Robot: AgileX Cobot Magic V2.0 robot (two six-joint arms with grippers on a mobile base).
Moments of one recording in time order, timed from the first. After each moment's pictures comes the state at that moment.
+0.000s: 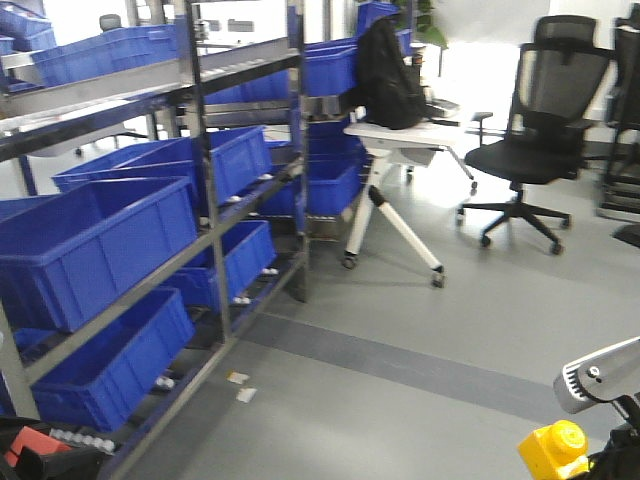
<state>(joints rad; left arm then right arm) -0.41 0.93 -0.84 -0.08 0.69 0.07 0.30 1.01 -0.79 -0.02 0.71 -0.07</state>
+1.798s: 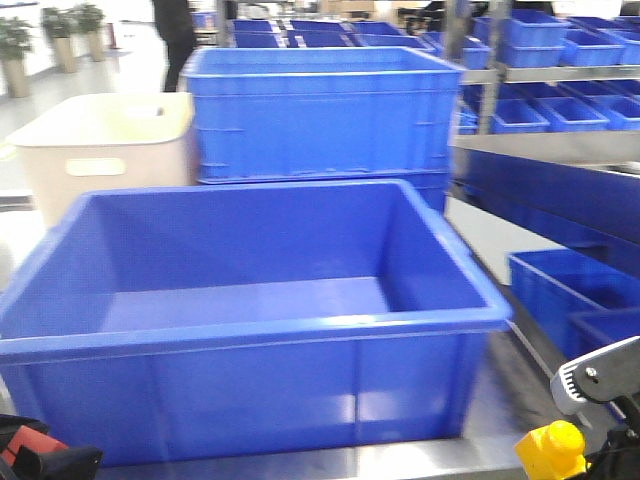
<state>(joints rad) -0.41 0.93 -0.84 -0.08 0.69 0.07 0.30 1.01 -0.79 -0.02 0.71 -0.07</state>
